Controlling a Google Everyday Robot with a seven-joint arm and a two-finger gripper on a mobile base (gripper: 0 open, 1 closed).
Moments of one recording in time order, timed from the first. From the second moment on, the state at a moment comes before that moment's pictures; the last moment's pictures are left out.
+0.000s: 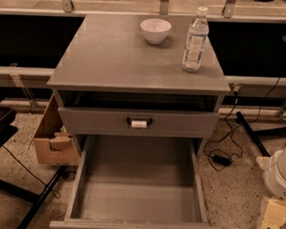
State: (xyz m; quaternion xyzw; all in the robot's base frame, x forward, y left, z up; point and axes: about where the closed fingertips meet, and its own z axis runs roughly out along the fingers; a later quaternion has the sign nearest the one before) arm 0.359 -0.308 0.737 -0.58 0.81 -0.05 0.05
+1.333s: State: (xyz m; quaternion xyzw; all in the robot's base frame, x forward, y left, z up) arm 0.286 -0.287 0.551 -0.54 0.84 0.00 0.01
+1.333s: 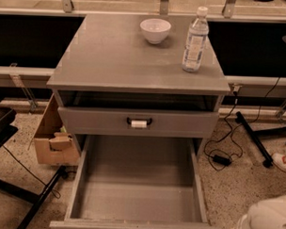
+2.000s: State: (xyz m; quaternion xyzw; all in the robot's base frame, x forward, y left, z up) arm 0.242 -0.262 0.404 -0.51 0.85 0.06 0.06
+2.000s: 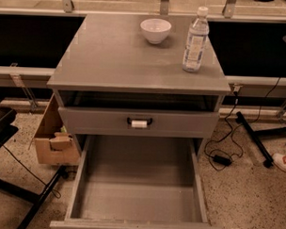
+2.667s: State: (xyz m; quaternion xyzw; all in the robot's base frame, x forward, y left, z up) arm 0.267 -0.235 0.335 -0.49 0.86 0.10 0.13
